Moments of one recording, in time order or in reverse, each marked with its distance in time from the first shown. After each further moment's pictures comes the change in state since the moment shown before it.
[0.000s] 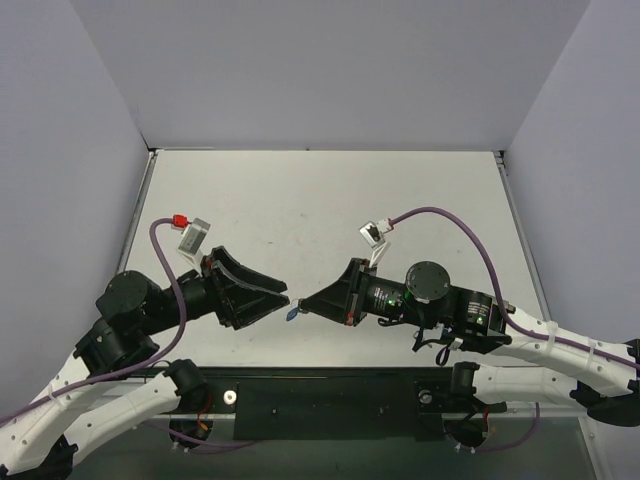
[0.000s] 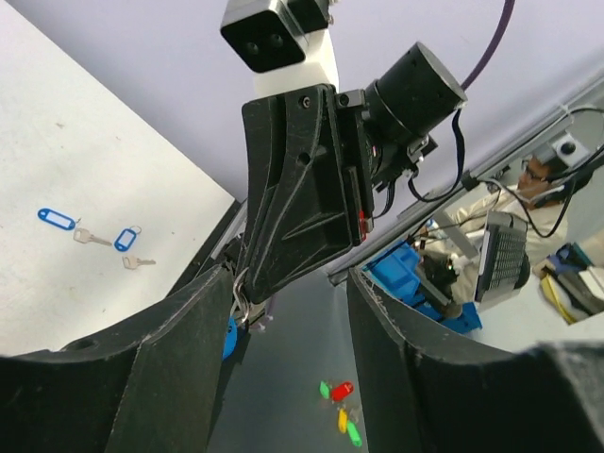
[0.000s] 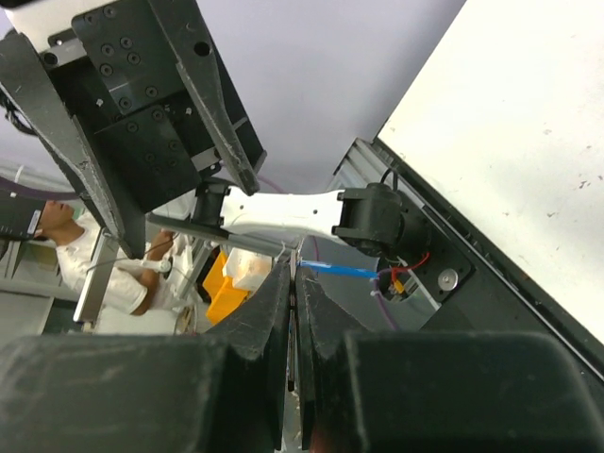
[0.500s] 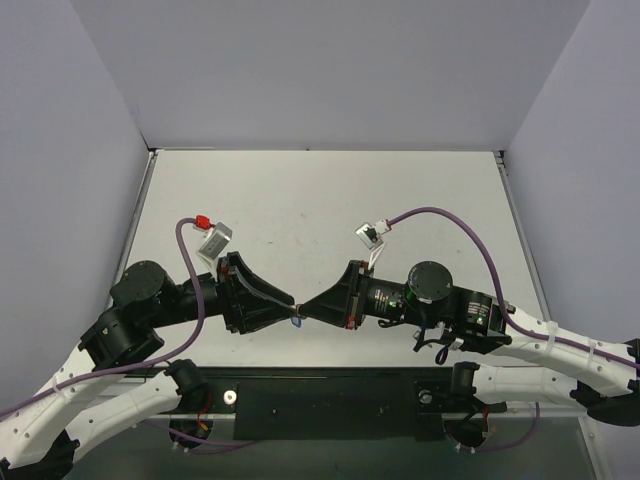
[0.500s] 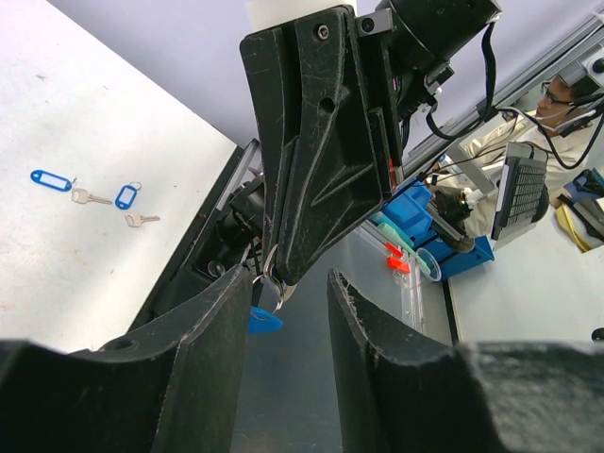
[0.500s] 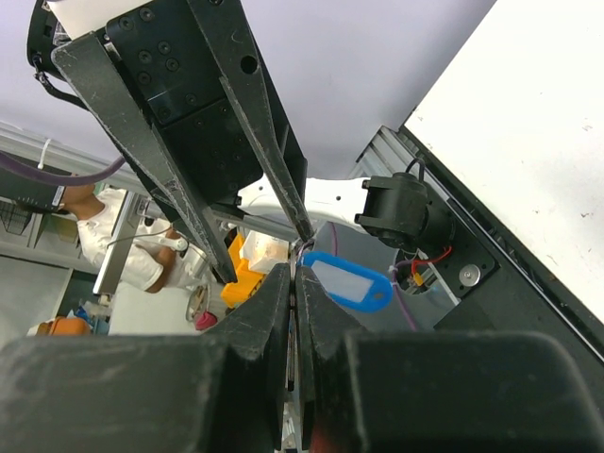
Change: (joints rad) left arm 0.000 0.071 0.046 -0.093 0.153 0.118; right arm 0.001 0.000 0.000 0.035 -0.081 -0.002
